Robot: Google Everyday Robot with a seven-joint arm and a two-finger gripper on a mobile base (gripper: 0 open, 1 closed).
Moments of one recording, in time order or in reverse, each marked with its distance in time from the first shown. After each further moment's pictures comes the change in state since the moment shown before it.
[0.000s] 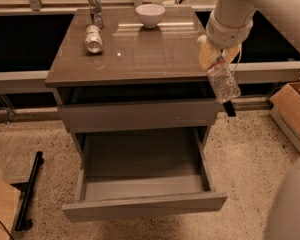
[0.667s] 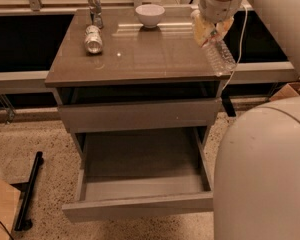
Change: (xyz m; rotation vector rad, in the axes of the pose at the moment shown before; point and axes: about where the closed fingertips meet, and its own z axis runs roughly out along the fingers) arm -0.075 -0.003 -0.027 0.063 -0.095 -0.083
